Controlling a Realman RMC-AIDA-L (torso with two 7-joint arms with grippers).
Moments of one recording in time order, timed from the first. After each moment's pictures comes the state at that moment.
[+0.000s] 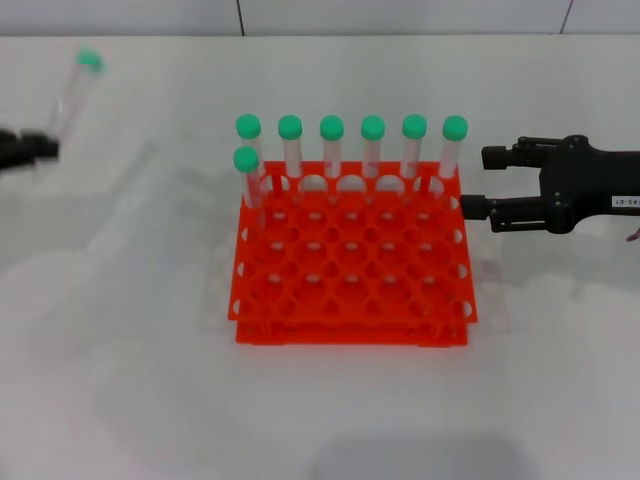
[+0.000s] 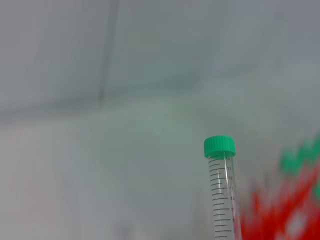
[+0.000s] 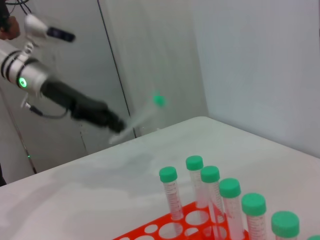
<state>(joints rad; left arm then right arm) -0.51 -1.90 0.51 0.94 2.25 1.63 -1.86 0.46 2.01 -1.04 -0.91 -1.75 -1.47 1.57</state>
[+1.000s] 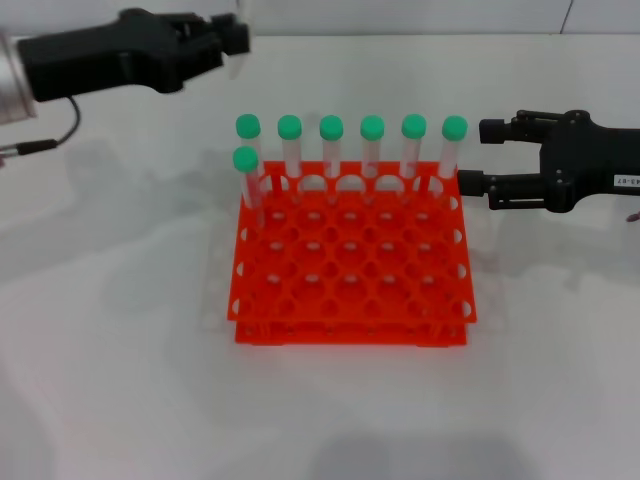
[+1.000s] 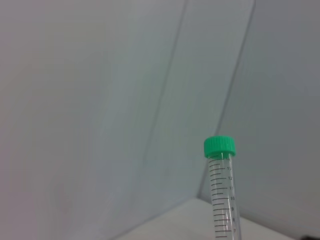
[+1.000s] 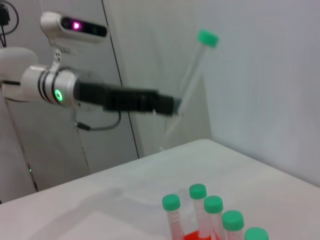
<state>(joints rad) -0.67 -1.98 0.65 0.63 1.82 1.57 -1.55 0.46 2.01 -1.04 -0.92 -1.69 -1.48 1.55</state>
